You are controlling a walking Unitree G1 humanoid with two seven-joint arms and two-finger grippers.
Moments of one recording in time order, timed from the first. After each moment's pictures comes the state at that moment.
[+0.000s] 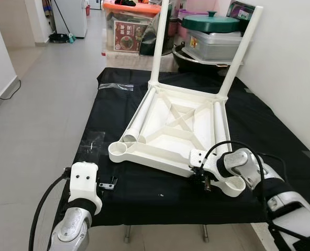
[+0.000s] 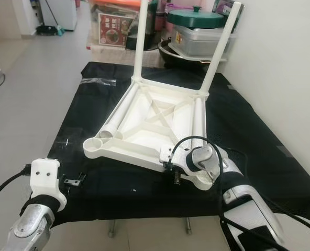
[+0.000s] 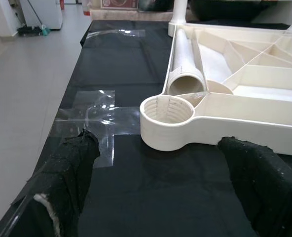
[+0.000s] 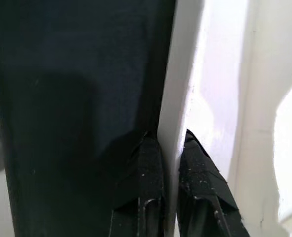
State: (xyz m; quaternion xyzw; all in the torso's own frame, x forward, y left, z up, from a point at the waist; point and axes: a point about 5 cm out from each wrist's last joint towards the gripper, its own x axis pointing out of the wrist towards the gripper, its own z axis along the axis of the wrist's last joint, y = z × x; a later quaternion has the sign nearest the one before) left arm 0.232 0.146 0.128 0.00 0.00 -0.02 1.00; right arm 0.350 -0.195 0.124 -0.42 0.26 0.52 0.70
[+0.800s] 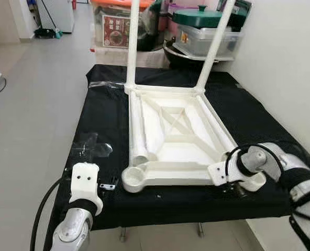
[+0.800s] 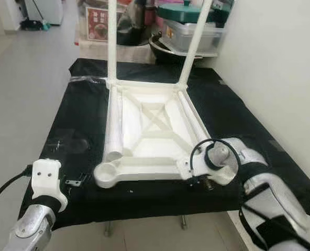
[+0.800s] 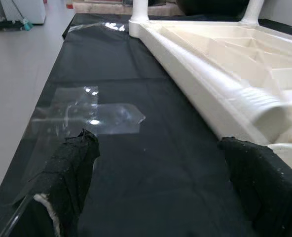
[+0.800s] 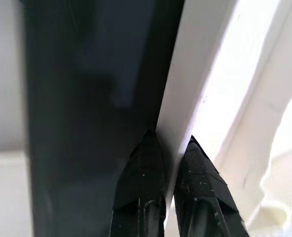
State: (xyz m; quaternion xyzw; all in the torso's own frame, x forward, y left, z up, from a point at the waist) left arm 0.231 0.144 0.126 0.00 0.01 -0.02 1.00; right arm 0.346 -0.256 0.138 -0.64 0.30 0.47 0.53
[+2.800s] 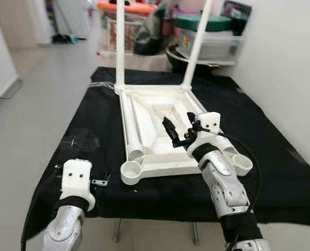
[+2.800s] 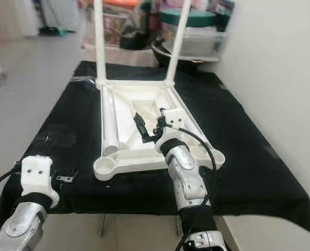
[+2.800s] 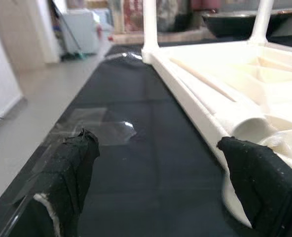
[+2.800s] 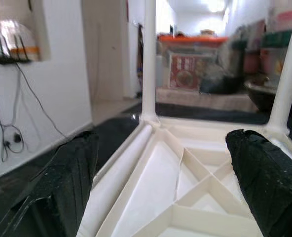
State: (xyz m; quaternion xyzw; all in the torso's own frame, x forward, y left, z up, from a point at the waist) left arm 0.231 0.163 0.138 0.03 -0.03 0.02 1.00; right arm 0.334 -0.119 0.184 0.04 -0.10 0.18 0.98
